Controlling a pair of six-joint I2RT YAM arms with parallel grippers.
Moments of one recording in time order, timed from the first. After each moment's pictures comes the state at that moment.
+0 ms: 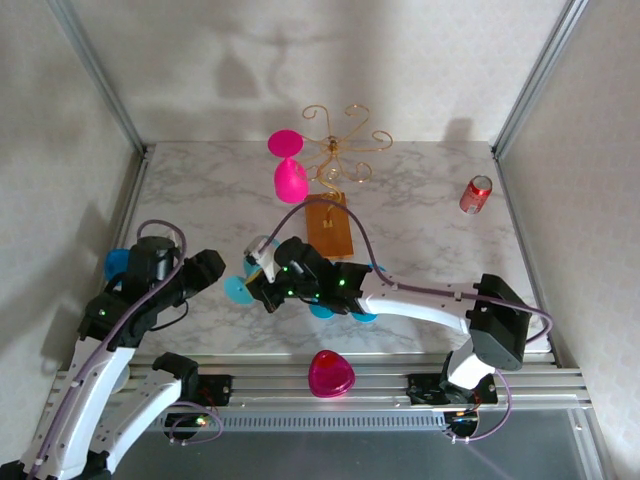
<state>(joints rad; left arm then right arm) -0.27 0.67 0.93 -0.98 0.08 -0.81 1.21 1.60 1.18 -0.09 -0.10 0.23</state>
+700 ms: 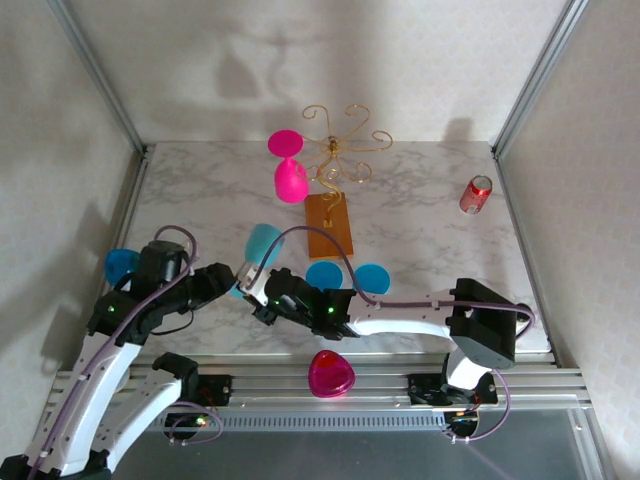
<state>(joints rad) -0.27 0.68 0.87 -1.03 0.24 -0.81 1.32 1.65 1.07 0.13 0.24 -0.04</state>
